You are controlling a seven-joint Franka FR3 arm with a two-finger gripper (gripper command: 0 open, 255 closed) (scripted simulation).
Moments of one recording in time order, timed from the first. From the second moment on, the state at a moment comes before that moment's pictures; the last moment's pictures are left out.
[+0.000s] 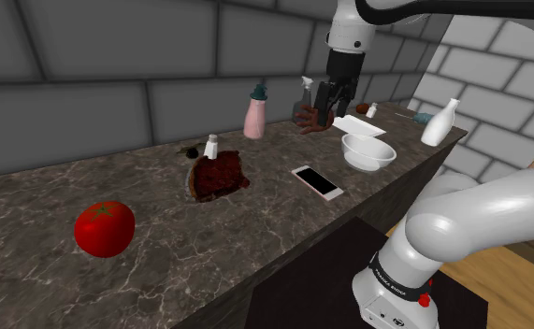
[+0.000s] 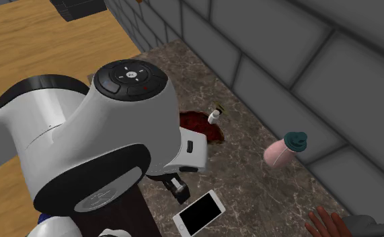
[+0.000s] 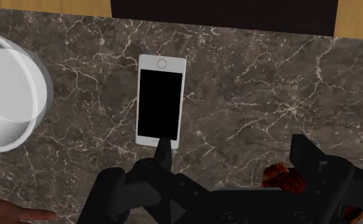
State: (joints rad) arm -0.02 -0.75 0.03 -2.39 -0.04 1.57 0.00
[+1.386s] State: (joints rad) arm 0.04 -0.08 0.09 -2.08 0.02 1.99 -0.01
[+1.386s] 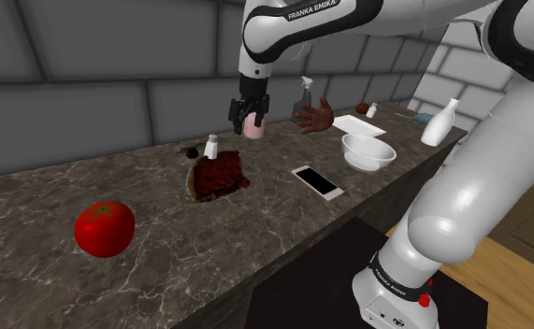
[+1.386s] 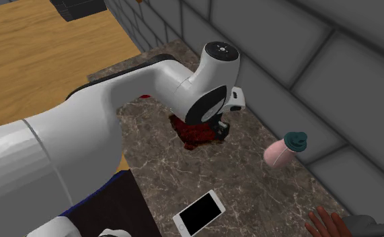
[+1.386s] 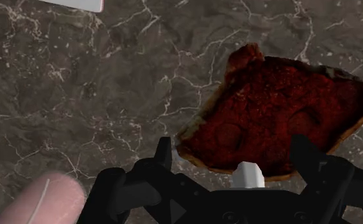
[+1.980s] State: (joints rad) arm 0.07 0.25 0.11 -1.79 0.02 2.05 0.00
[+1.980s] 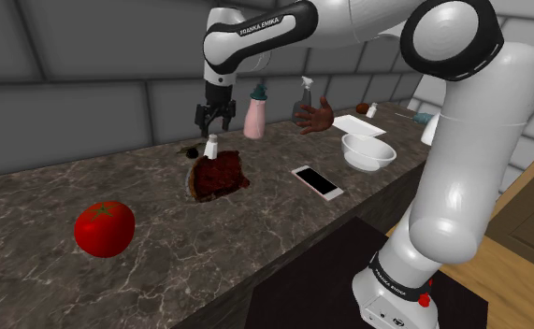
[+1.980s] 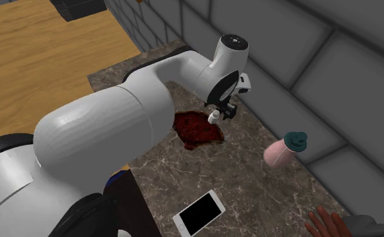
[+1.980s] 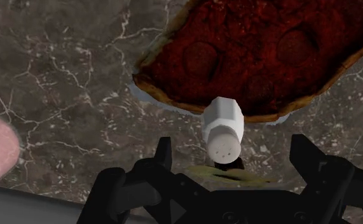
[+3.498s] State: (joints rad) arm 0.08 0.32 0.12 -1.80 0.01 2.14 0.00
